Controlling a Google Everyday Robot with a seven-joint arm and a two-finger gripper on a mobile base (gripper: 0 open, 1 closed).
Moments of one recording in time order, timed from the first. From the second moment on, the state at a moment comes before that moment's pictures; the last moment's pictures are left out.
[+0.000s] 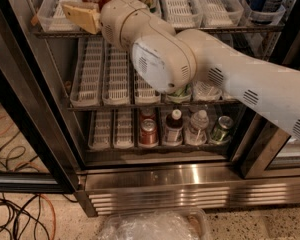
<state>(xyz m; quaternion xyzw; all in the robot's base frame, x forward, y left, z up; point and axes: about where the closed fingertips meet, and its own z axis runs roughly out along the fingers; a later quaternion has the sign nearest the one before) 0.633 0.121 1.060 -0.28 0.60 0.24 0.71</state>
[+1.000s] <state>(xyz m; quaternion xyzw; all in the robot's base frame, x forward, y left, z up) 0.636 0.124 1.063 -0.27 0.60 0.24 0.71</state>
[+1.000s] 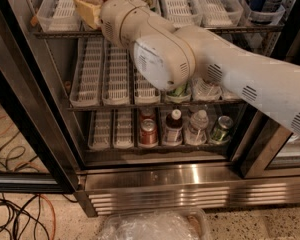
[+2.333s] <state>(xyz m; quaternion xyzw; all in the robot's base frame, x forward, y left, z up) 0.622 0.129 1.072 -0.31 0.58 0.22 0.72</state>
